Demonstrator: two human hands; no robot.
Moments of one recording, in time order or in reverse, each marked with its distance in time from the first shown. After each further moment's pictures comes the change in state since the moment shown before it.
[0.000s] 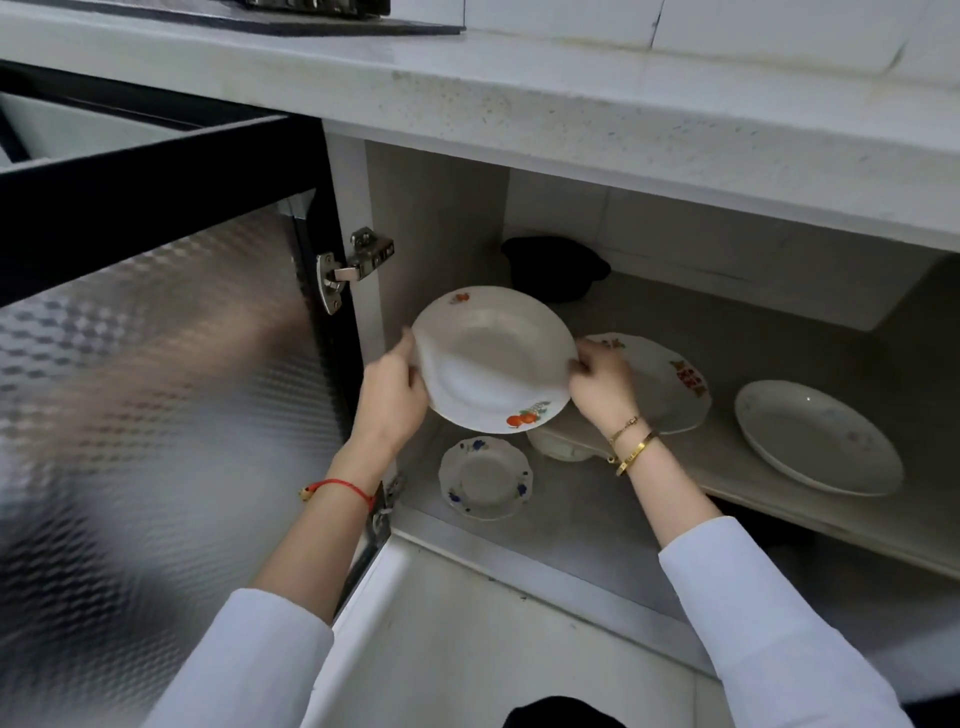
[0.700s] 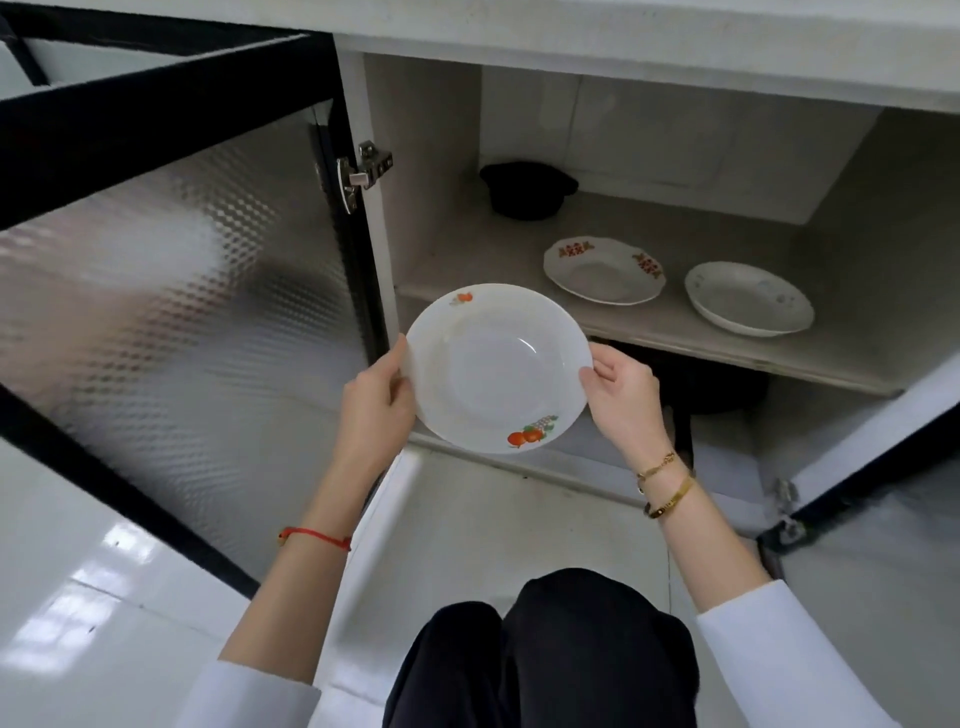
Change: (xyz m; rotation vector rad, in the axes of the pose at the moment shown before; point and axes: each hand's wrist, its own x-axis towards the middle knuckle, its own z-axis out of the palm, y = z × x) left_hand -0.182 0.003 -0.070 -0.083 -0.092 0.050; right_hand -0.230 -0.028 -0.036 0.266 0.105 0.075
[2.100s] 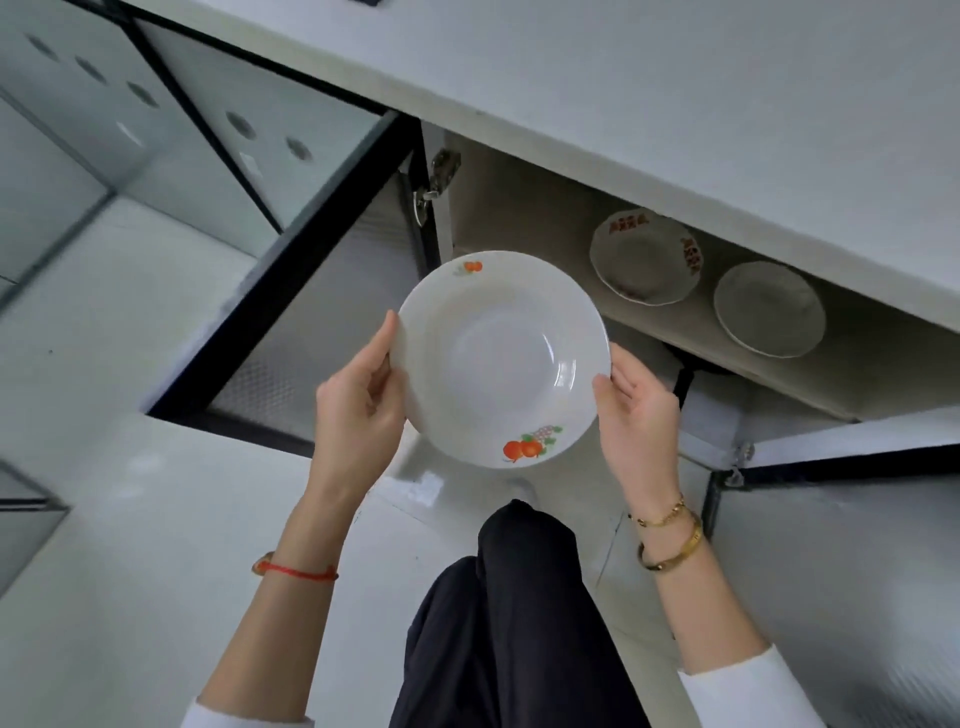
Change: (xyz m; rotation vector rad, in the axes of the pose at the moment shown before) left_hand 0.010 0.176 -0.150 -0.116 0.041 -0.386; right_hand 0.008 -0.200 -0.063 0.277 -0.189 0.224
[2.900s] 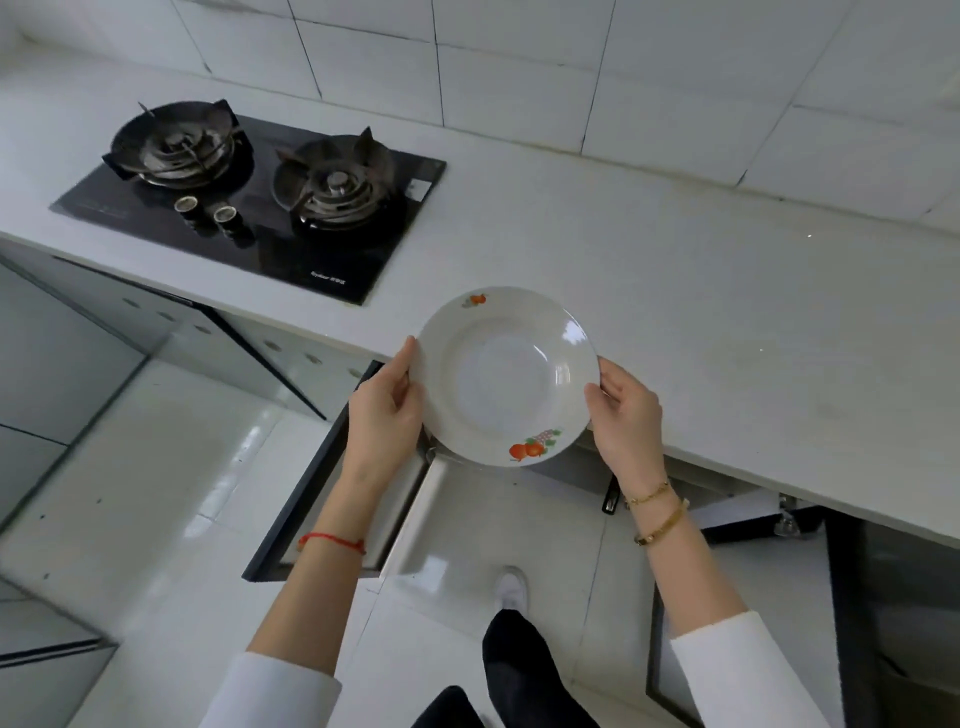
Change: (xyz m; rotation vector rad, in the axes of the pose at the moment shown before) left_hand 0.098 0.285 -0.039 0.052 -0.095 0.060; right_hand 0.085 -0.272 -0.089 -0.157 0.136 -0.003
